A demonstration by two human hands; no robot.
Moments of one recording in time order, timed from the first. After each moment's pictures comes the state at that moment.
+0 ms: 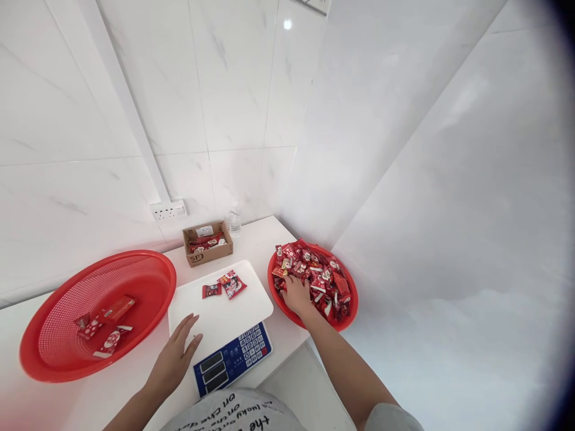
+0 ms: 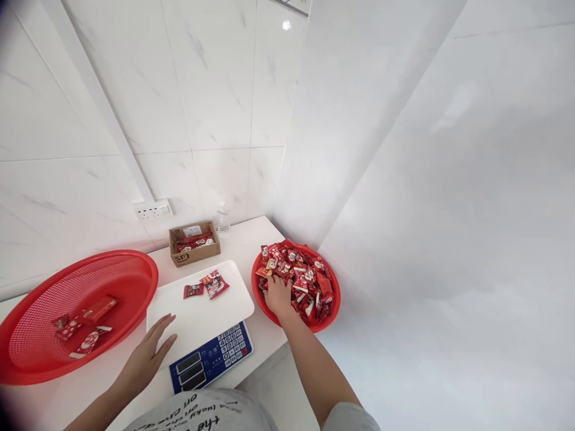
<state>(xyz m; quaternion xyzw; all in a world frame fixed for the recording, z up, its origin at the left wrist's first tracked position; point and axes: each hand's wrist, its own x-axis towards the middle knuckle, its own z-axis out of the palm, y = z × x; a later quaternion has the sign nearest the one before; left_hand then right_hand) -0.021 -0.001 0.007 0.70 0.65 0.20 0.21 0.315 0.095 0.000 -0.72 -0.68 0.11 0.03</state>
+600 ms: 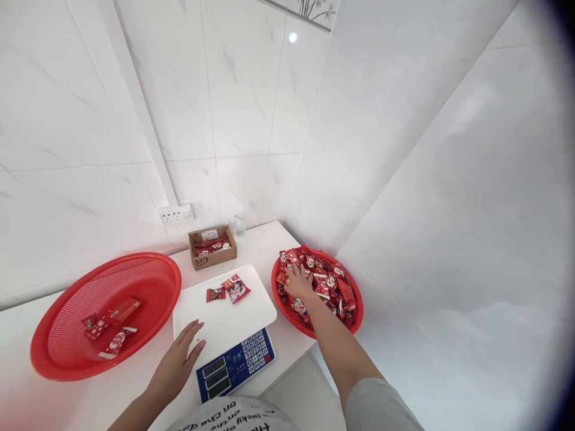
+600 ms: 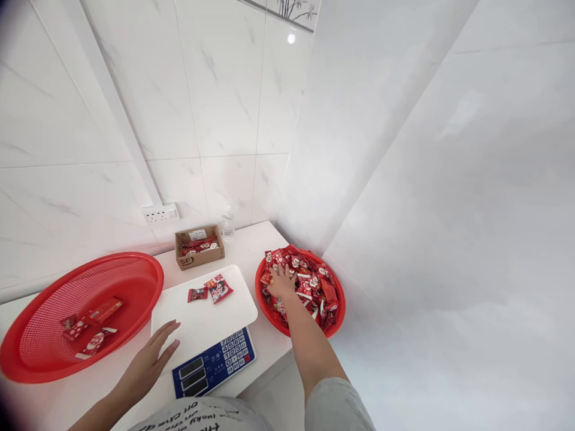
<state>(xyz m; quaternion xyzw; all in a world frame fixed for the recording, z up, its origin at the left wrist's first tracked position) -0.022 -0.008 0.013 0.70 0.65 0.20 0.22 0.327 0.145 0.010 -0.72 -0.67 0.14 -0.04</state>
